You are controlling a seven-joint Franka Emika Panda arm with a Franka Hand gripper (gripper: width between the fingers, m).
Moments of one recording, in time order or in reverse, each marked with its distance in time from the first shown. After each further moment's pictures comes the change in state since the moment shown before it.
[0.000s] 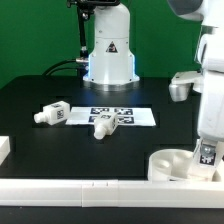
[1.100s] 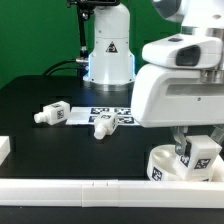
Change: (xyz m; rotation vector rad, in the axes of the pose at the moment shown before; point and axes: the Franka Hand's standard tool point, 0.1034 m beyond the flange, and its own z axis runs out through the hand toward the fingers) arm -0.012 0.025 0.002 0.050 0.090 1.000
